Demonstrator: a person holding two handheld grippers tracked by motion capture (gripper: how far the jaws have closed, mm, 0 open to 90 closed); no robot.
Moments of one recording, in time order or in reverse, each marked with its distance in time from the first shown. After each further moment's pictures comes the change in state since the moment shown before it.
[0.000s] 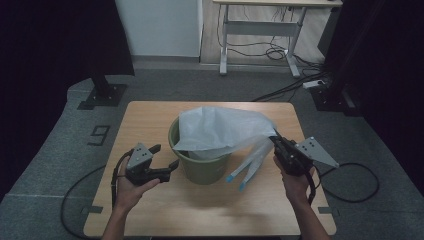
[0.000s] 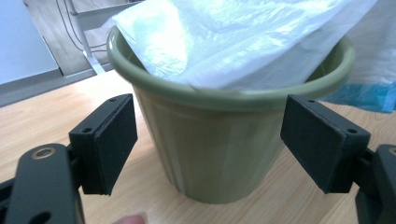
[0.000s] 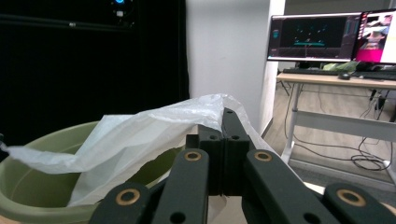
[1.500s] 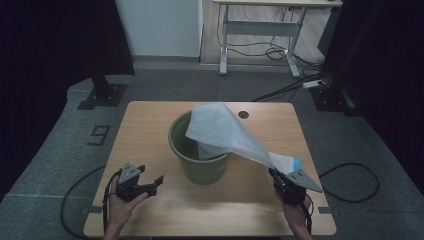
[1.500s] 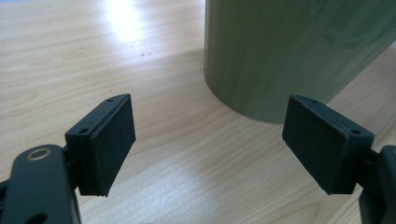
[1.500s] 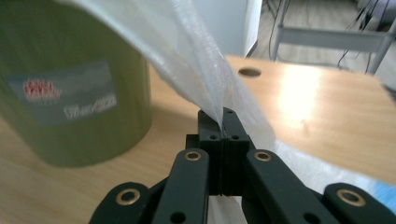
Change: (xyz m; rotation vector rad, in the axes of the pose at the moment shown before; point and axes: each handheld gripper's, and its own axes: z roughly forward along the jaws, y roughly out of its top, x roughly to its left) left arm 0.031 -0.093 0.000 0.116 0.103 -0.160; right arm -0.008 -0.115 -0.028 0.287 -0.091 0.016
